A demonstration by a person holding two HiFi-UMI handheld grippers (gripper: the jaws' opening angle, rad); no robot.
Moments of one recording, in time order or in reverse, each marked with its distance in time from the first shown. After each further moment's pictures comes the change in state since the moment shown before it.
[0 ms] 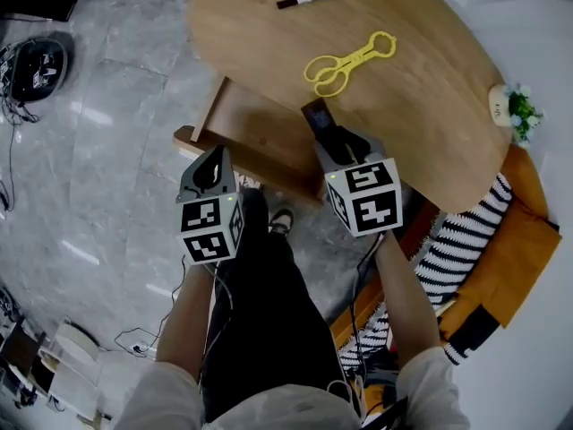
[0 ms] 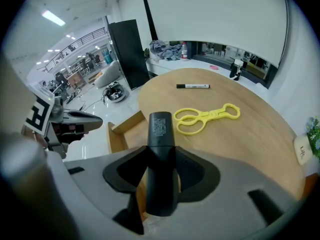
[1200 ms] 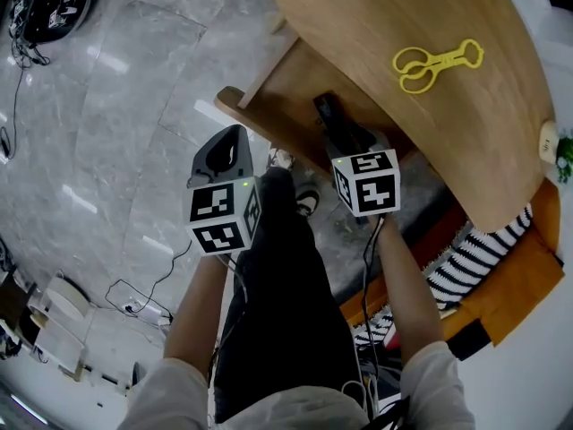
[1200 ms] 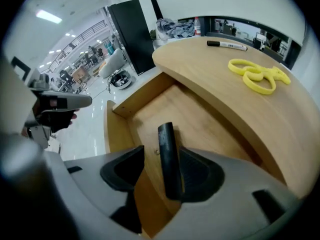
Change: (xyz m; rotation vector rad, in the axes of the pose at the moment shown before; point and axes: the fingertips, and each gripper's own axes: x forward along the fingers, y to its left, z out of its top) left arm 0.008 0.090 -0.049 -0.132 0.031 0.084; right arm 0.127 0.085 -0.050 0.000 0.136 0.103
